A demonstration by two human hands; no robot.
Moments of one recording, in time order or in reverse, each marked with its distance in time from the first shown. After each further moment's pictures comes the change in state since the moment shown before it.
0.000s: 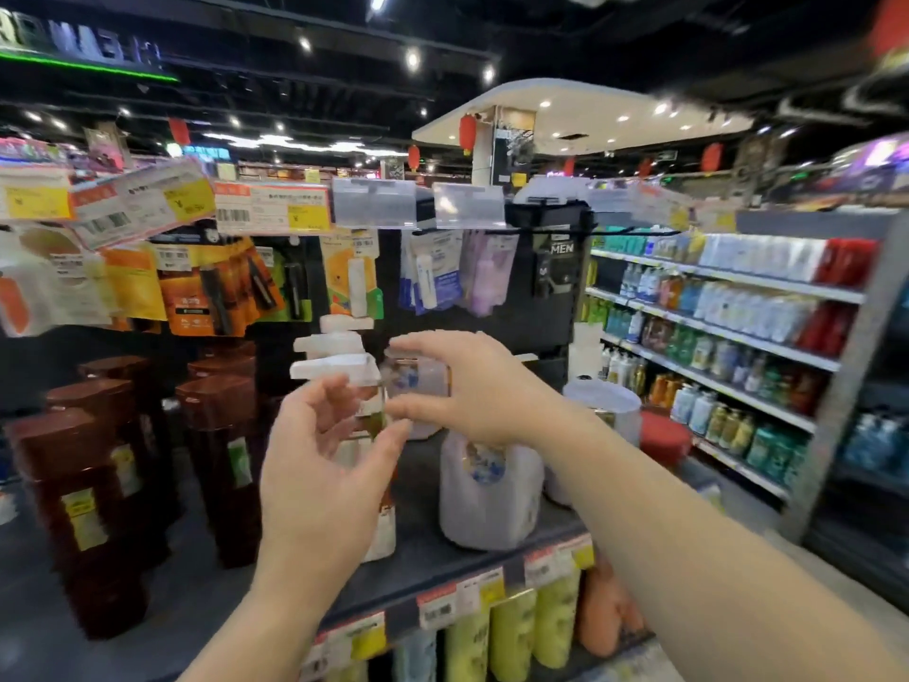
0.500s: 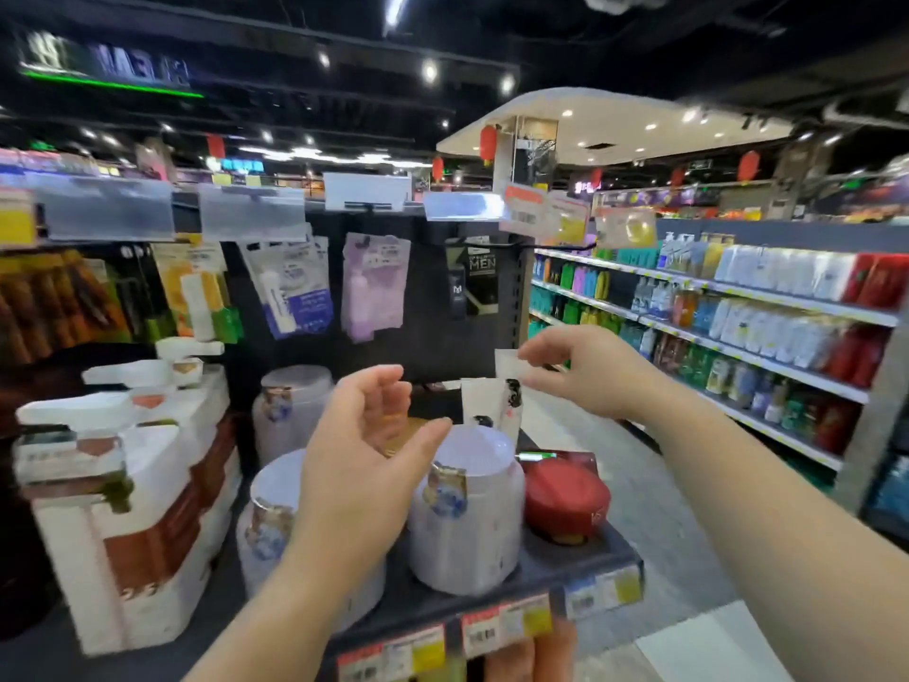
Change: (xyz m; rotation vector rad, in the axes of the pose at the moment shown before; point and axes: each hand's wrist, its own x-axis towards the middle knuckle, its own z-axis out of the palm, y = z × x) left_hand 0.009 0.016 0.213 -0.031 -0.067 -0.042; right_hand -0.046 0.254 -0.132 -0.033 0.021 0.230
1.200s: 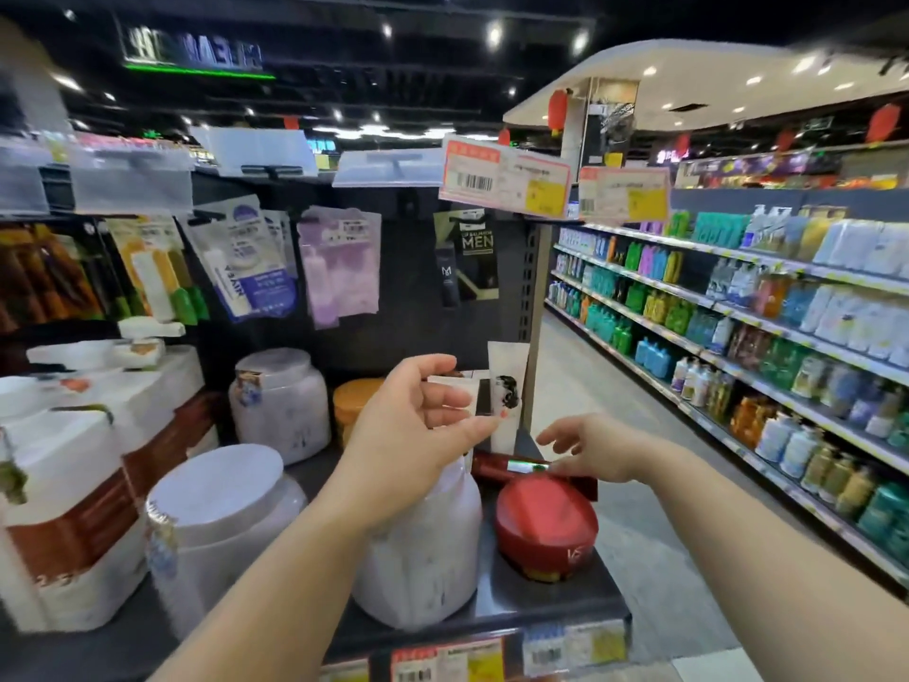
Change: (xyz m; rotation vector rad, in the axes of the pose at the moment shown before) left_hand 0.039 -0.028 0.098 0.034 -0.203 -0.234; right_hand 0.040 0.149 0.070 -0.011 -0.549 0.188
